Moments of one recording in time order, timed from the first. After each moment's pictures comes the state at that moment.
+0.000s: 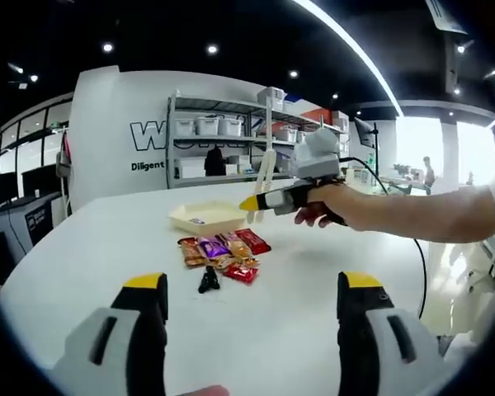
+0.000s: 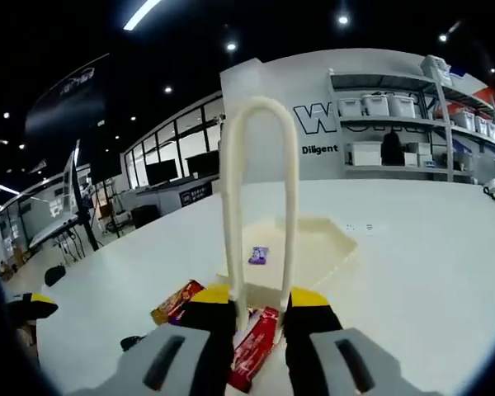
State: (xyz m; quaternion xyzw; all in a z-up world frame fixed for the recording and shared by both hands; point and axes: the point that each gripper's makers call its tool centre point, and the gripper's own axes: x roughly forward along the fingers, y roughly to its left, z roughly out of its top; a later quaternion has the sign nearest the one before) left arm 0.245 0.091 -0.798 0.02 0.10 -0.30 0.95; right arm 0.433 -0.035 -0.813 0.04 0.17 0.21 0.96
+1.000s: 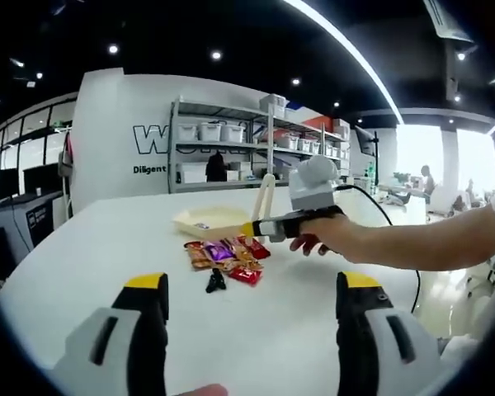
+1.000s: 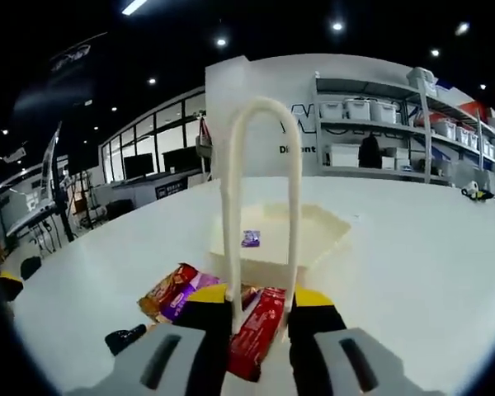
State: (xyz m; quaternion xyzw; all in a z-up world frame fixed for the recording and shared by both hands) left arm 0.237 0.110 -0.788 0.01 0.08 -0.30 0.95; right arm 0.425 -0.030 -0.833 0.02 0.16 0.13 0.98
